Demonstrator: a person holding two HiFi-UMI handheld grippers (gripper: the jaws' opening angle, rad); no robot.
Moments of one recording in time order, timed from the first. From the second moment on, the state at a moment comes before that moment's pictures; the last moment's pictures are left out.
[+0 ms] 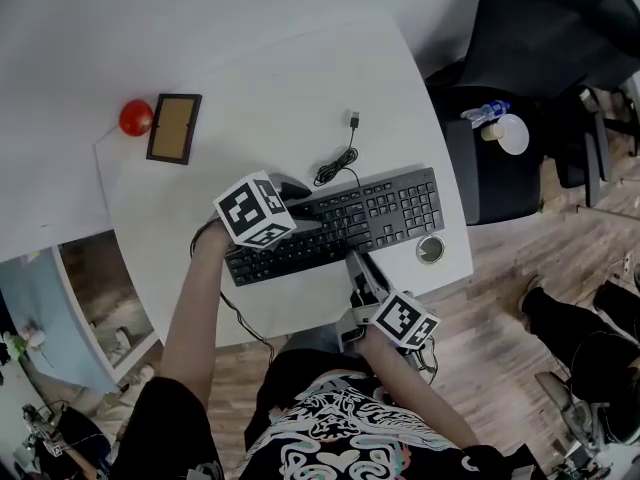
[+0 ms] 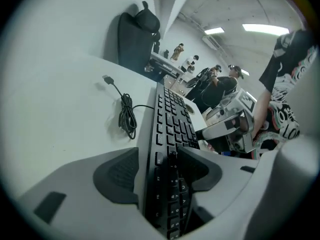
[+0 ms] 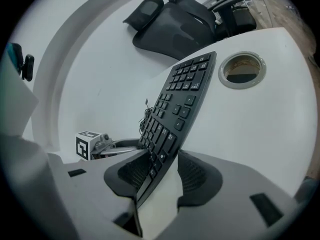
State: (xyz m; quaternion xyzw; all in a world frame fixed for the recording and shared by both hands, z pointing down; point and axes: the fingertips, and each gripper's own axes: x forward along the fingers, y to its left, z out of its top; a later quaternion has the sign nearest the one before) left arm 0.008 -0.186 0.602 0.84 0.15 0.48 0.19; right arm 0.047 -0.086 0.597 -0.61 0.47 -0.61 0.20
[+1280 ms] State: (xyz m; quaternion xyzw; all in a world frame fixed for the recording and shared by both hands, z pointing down) left arm 0.016 -0.160 0.593 0.75 0.29 0.51 0.29; right arm 0.051 -0.087 0.589 -0.51 0.47 -0.65 0.31
